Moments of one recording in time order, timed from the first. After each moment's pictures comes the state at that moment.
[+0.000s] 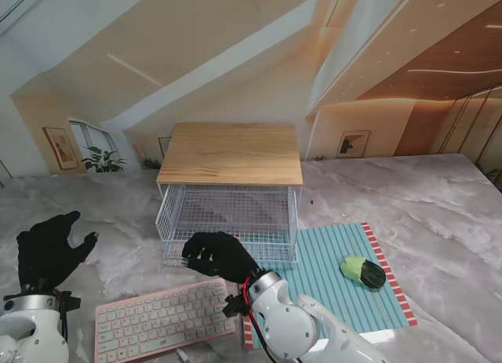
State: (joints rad) left arm 1.99 -1.17 -1.66 -1.85 0.79 0.08 0.42; right arm -1.44 -1.25 0.75 -1.56 -0.27 -0.14 -0.24; left_hand 0.75 -0.31 0.41 0.23 0.58 0.36 0.21 0.17 0.48 0.35 0.35 0.29 0.22 0.39 0.55 0.39 -0.09 0.31 1.04 0.51; right_hand 0.44 -0.55 1.00 -0.09 0.75 0.07 0.81 0.40 0.80 0.14 0.84 0.41 0.81 0.16 1.02 0.53 0.60 0.24 1.47 0.70
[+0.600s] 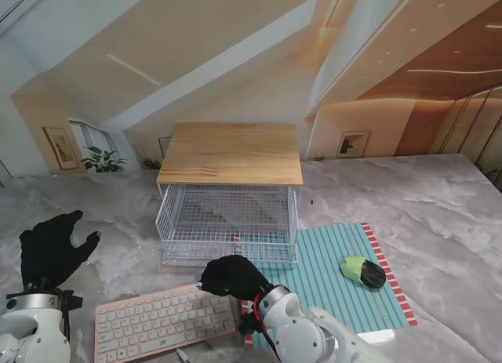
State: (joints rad) left arm 1.99 -1.17 -1.65 -1.84 0.79 0.08 0.41; right arm -1.48 -1.20 0.76 -1.53 -0.33 -0.07 -0.18; left_hand 0.75 -0.31 0.41 0.23 0.58 0.36 0.21 0.17 0.48 0.35 0.35 0.29 0.22 0.39 0.55 0.39 -0.09 0.31 1.04 0.51; right_hand 0.44 -0.56 1.00 -0.10 0.95 0.12 0.72 0.18 1.03 0.19 0.57 0.30 1.00 0.24 0.65 0.31 0.59 0.39 1.31 0.43
